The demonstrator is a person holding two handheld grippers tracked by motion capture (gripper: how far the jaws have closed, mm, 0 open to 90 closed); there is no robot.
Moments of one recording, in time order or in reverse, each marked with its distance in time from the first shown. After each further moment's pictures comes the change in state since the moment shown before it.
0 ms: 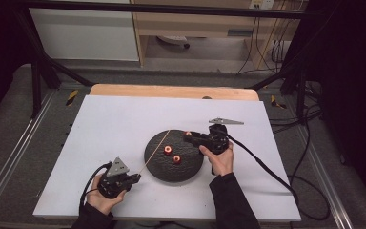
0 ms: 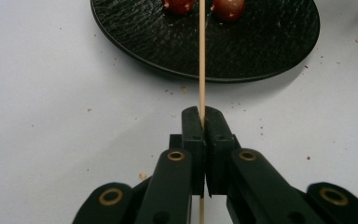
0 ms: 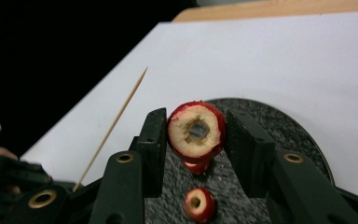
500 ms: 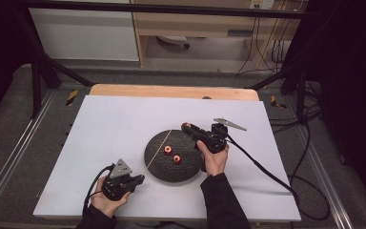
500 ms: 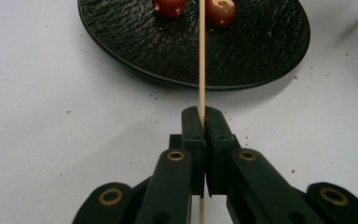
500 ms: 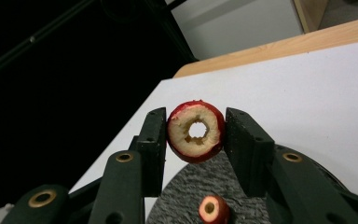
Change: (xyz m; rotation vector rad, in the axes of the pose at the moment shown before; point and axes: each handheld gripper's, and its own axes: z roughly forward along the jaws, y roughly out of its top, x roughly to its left) left arm -0.010 0.000 0.006 -0.024 -0.008 -0.050; right arm 0.001 -0.004 0.009 -0.235 0.014 0.144
